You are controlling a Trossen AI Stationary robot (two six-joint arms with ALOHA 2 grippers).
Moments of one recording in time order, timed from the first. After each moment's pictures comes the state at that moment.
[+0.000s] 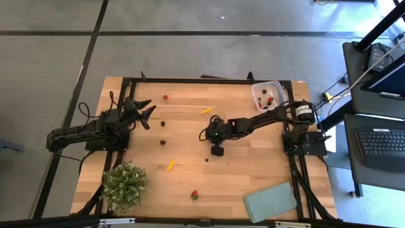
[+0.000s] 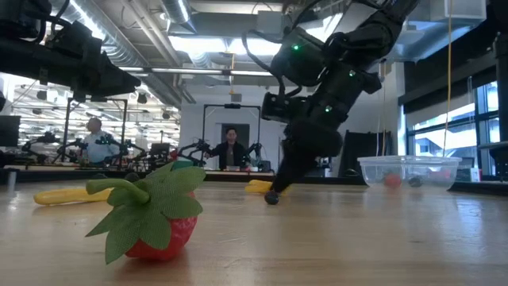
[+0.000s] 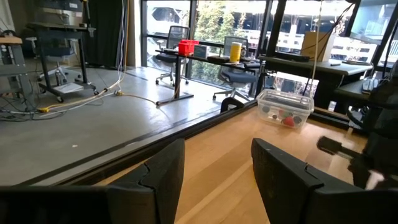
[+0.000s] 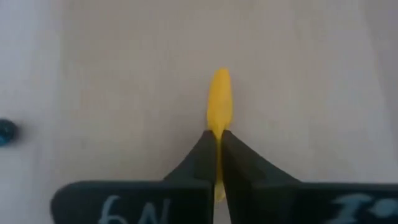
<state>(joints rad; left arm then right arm) 0.22 0.00 0.06 -0.07 -0.49 -0.13 -0.01 1.91 1.03 -0.11 0.05 0.05</state>
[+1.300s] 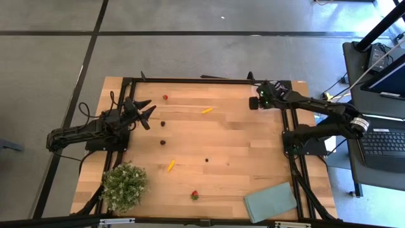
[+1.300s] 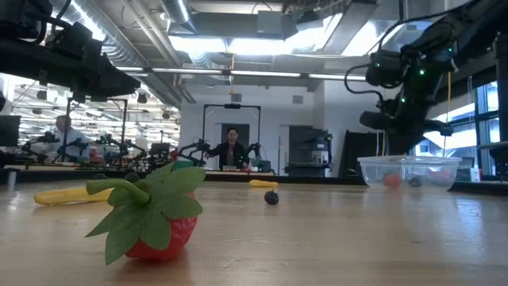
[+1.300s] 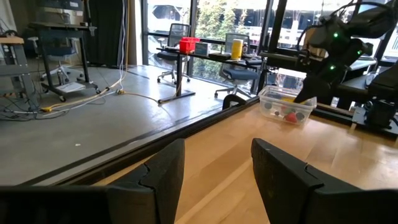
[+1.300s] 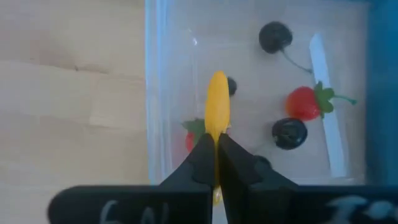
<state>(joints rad) 0.22 0.00 0.06 -0.08 -0.49 -0.12 -0.69 1.20 0.61 -0.52 0.30 0.68</state>
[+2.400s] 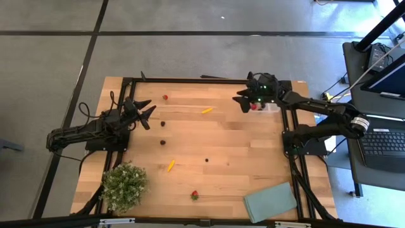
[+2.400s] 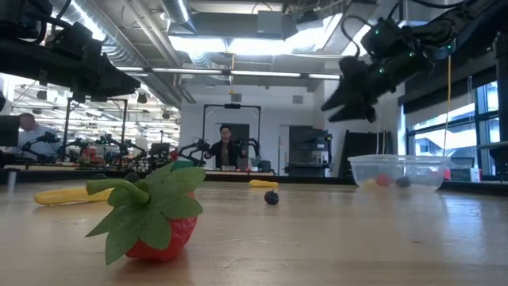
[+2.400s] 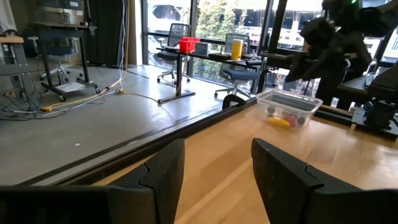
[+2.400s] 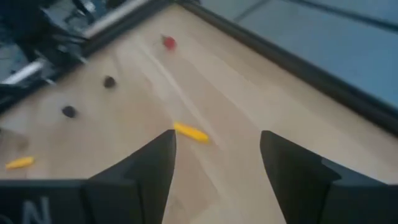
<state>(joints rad) 0.22 0.00 0.06 -0.08 -0.49 -0.12 -0.65 1.20 0.63 0.06 -0.26 0.22</state>
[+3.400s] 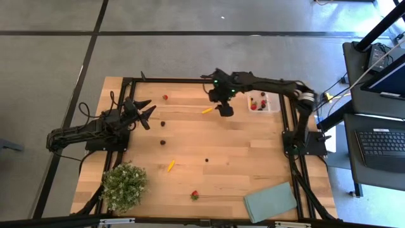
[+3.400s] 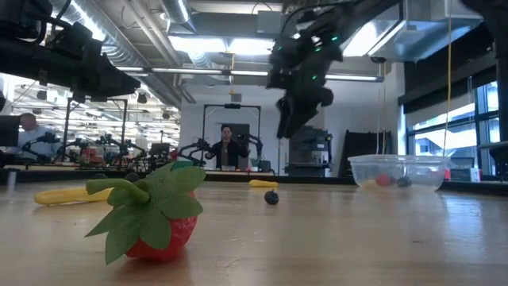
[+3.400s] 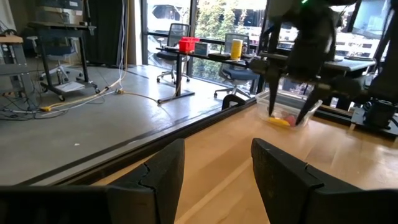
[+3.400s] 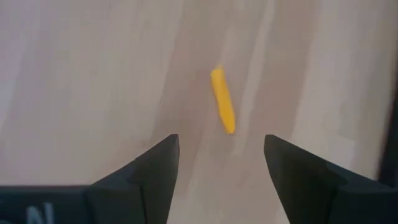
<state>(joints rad) 0.22 0.00 0.06 -0.08 -0.49 -0.12 -0.44 1.91 1.52 -0.77 -0.20 -0.66</state>
